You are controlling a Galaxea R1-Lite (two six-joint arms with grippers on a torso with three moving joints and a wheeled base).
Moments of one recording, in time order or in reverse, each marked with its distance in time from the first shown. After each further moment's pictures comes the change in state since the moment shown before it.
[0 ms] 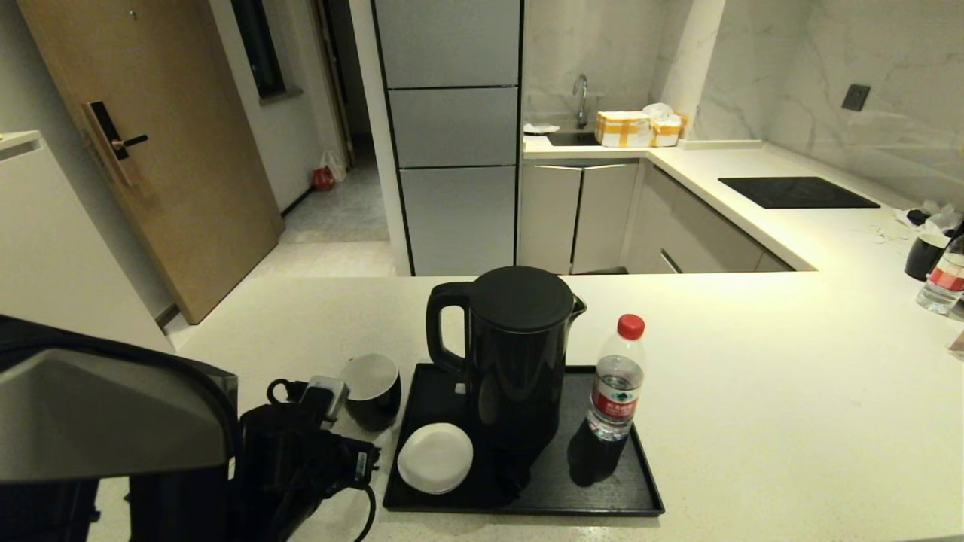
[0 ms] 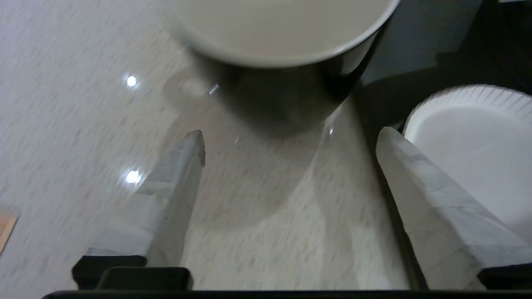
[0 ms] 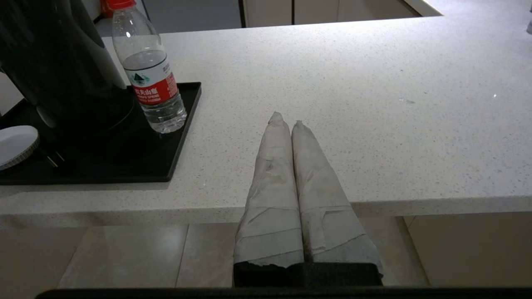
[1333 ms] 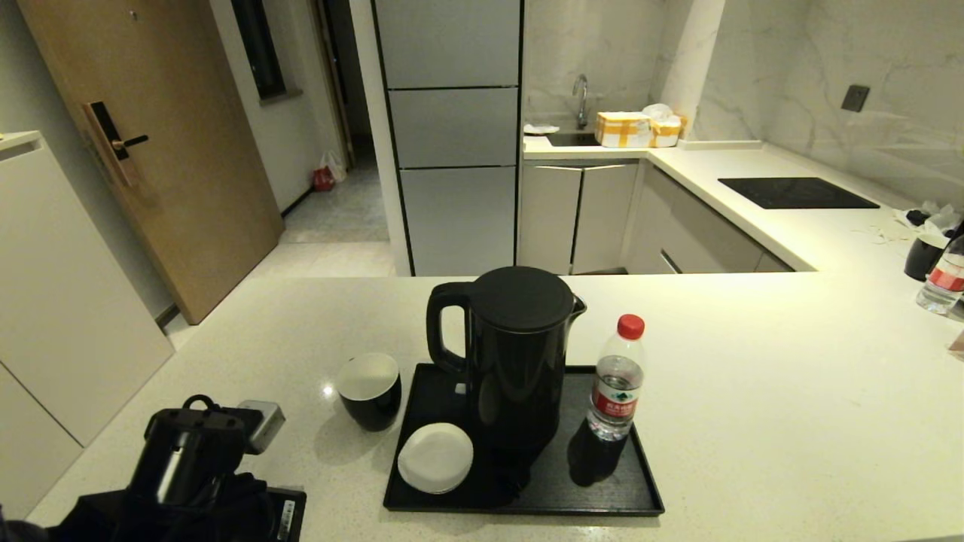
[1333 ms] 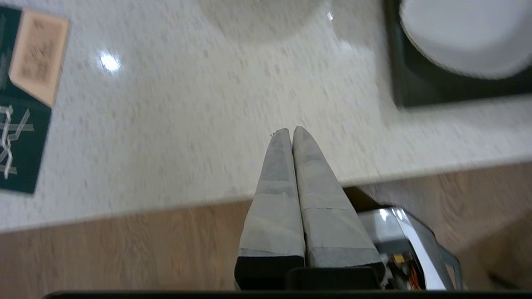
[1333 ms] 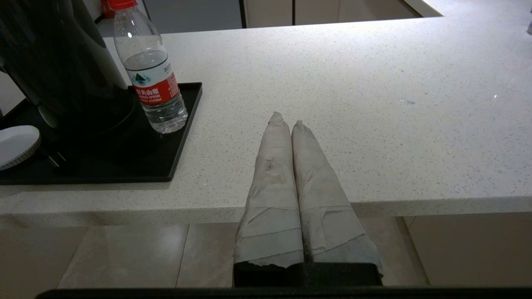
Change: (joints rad) left arm 0.049 -0.576 0.003 0.923 -0.076 -0.138; right arm 0.000 0.000 0.000 0.000 0.000 0.000
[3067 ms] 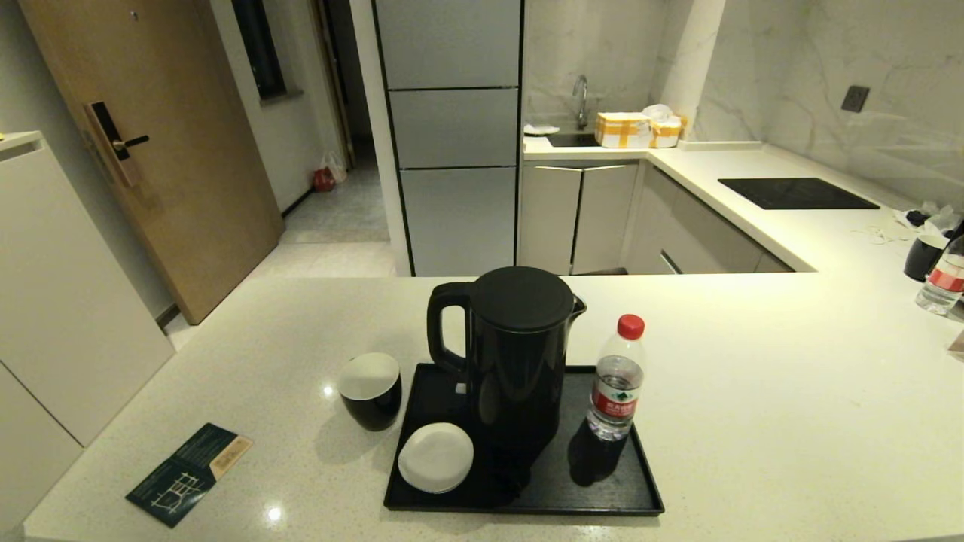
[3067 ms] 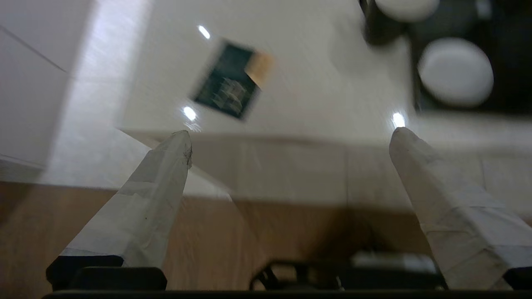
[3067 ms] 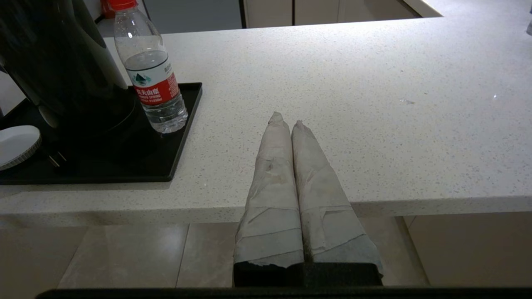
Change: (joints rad) left arm -0.005 -0.973 -0.592 1.352 0.250 -0.024; right arm 0.000 0.000 0.000 0.000 0.000 0.000
